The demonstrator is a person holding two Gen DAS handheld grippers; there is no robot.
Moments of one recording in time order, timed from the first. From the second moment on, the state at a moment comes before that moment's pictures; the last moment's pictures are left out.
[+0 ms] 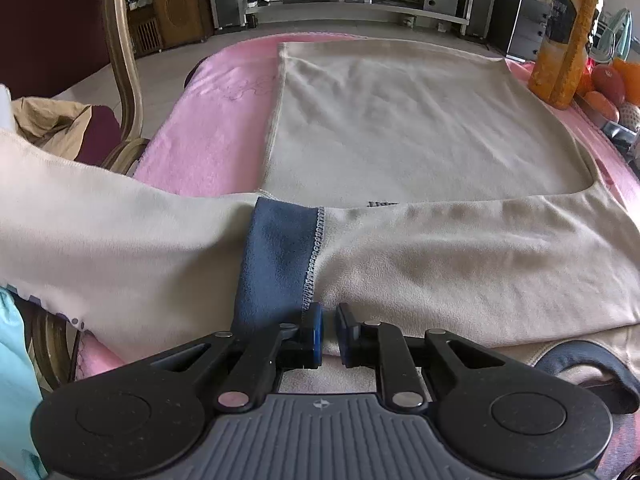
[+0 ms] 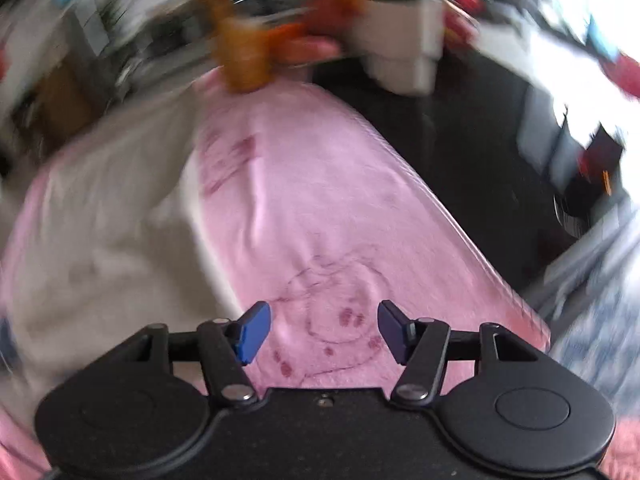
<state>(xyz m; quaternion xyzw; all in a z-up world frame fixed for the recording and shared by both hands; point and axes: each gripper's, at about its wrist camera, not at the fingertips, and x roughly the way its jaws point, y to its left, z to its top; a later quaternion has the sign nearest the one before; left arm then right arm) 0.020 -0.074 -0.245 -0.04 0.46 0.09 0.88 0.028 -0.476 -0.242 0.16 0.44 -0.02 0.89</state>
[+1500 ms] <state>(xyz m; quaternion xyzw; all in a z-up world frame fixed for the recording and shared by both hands) -0.020 -0.050 -0.221 -0.09 0.40 0.14 0.90 0.049 -0.430 -0.235 0.33 0.40 0.13 0.85</state>
